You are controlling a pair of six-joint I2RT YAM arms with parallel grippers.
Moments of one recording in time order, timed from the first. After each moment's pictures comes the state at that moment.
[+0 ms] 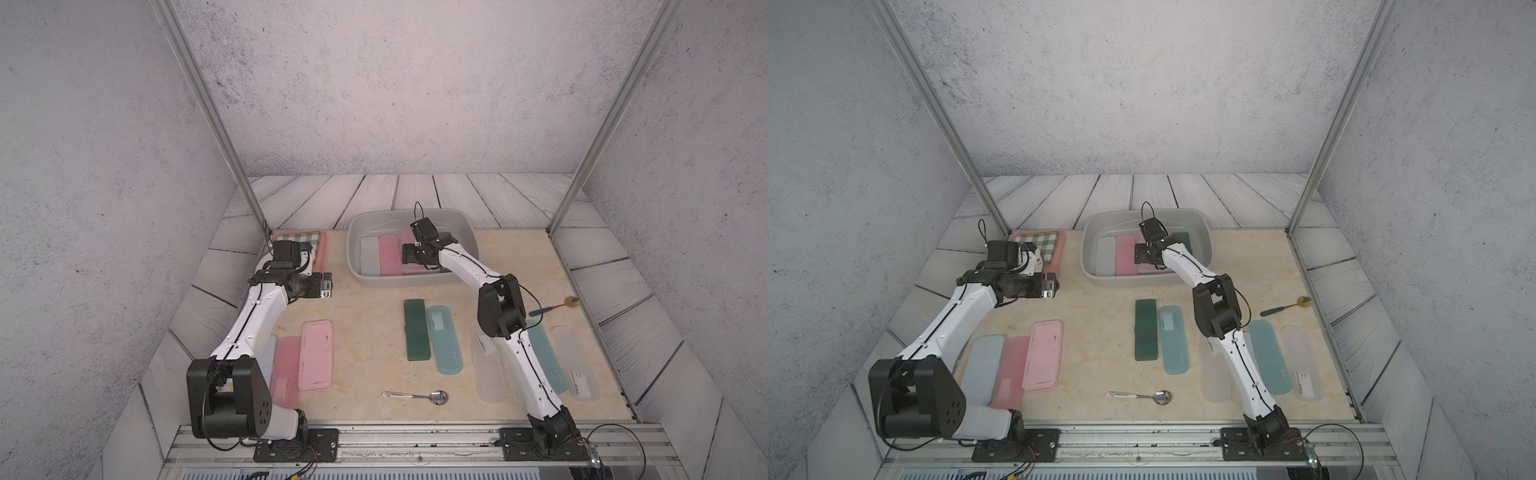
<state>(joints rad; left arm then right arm) -0.01 1.43 1.16 -0.68 0.15 0.01 0.53 2.57 2.36 -0.69 0.06 0.42</state>
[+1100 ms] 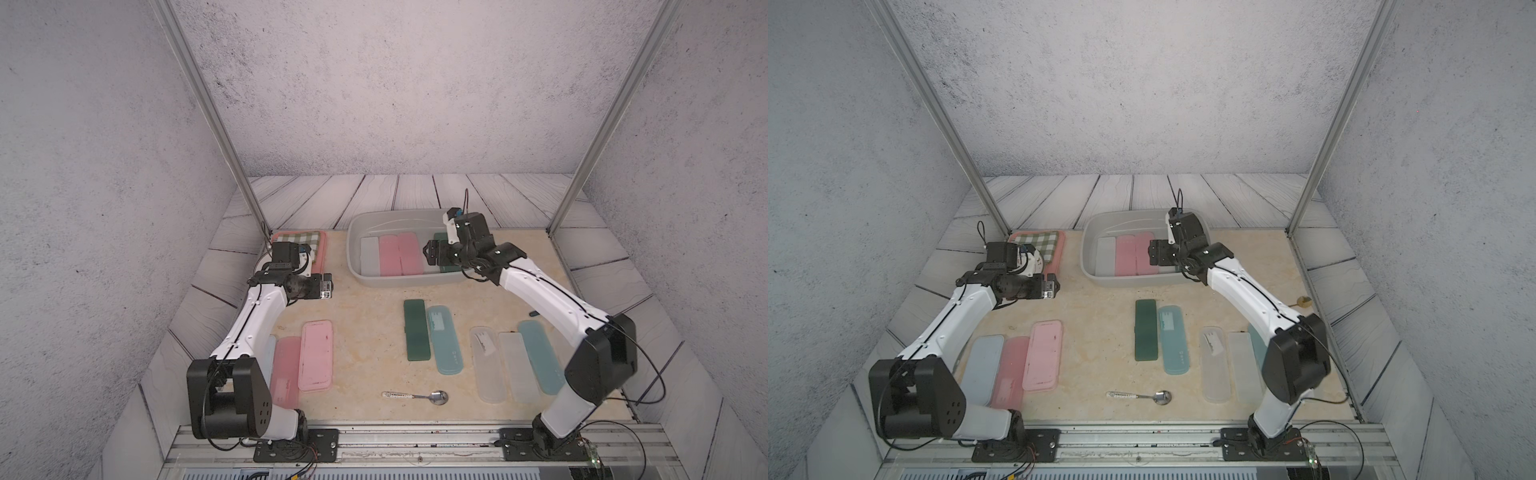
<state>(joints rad) 0.00 1.43 1.15 -0.69 0.17 -0.05 0.52 1.61 1.50 -0.54 0.02 0.35</state>
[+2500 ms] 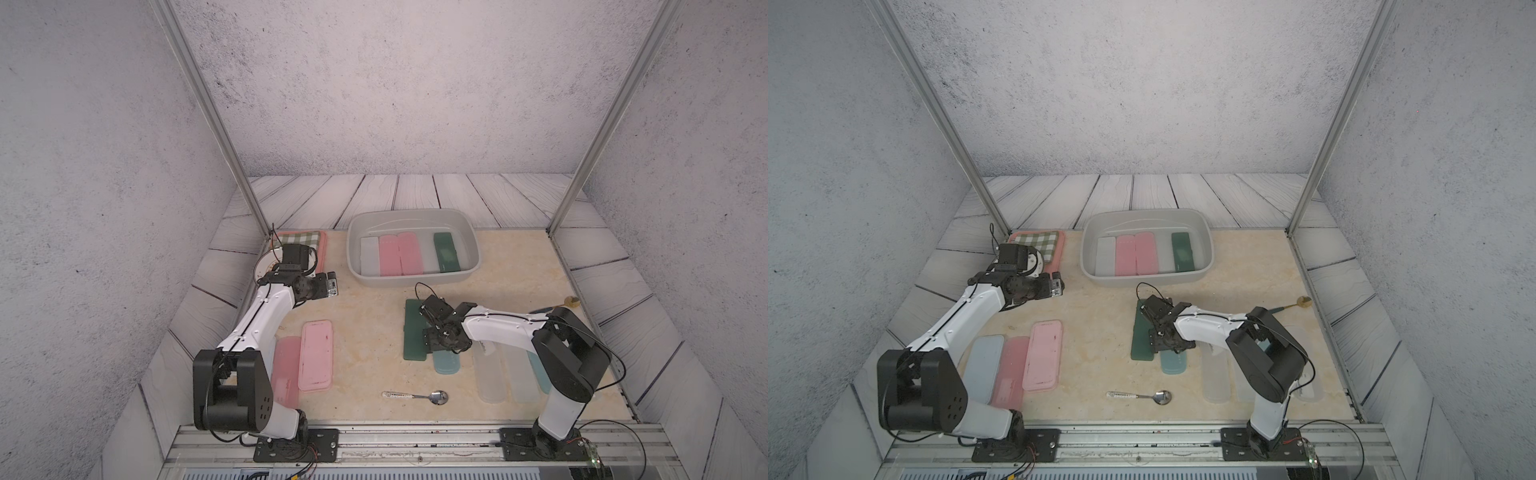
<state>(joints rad) -0.06 1.46 1.12 -0.63 0.09 -0.21 0.82 1.77 1.05 -0.64 0.19 0.64</state>
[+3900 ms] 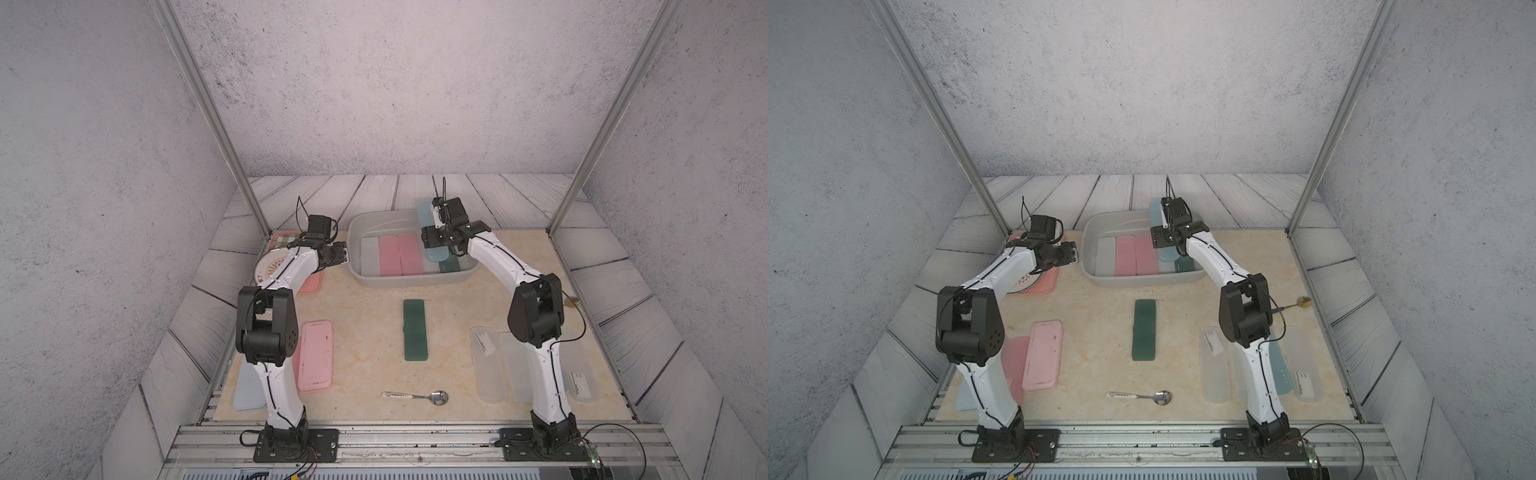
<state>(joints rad) -0.13 1.94 1.57 -0.52 0.00 -0.29 0.42 2.28 2.15 -0.60 0.01 0.12</state>
